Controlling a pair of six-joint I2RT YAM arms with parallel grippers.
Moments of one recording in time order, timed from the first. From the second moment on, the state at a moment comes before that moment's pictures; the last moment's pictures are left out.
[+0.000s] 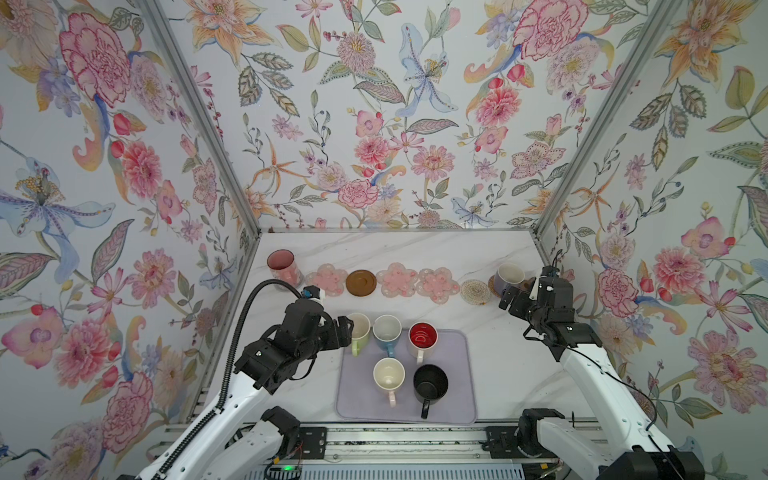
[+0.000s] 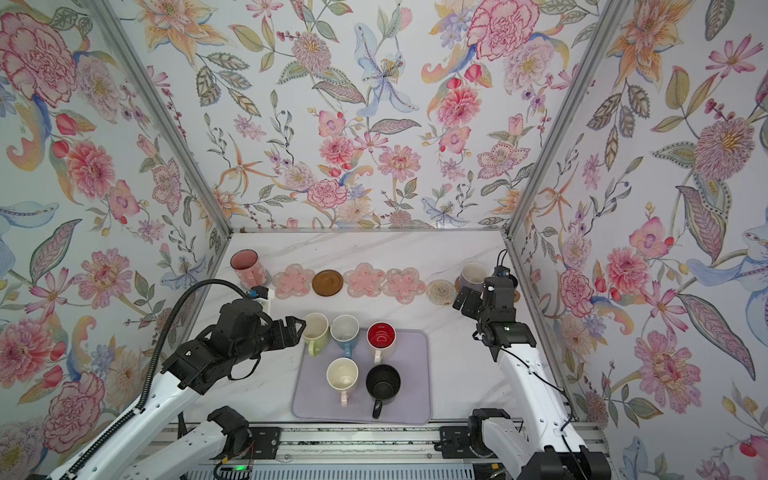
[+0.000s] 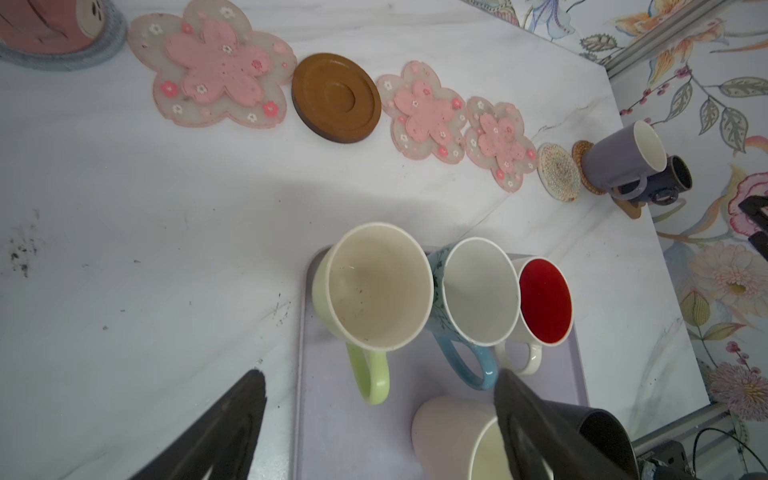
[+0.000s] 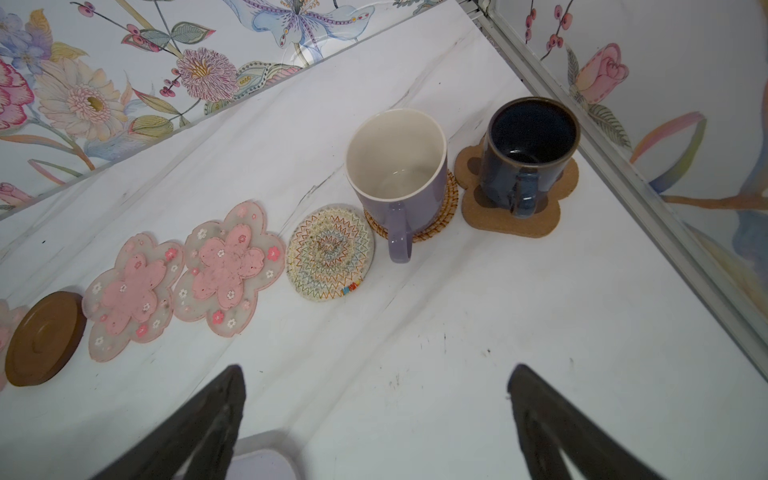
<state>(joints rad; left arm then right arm) -0.60 0.82 0.80 -0.75 -0.06 -0.61 0.04 1.00 0.76 -0.42 0.08 0.37</state>
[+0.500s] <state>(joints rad) -0.79 0.96 0.75 -0.79 -0.12 -0.65 0.05 1.01 0.75 -0.40 0.08 0.38</state>
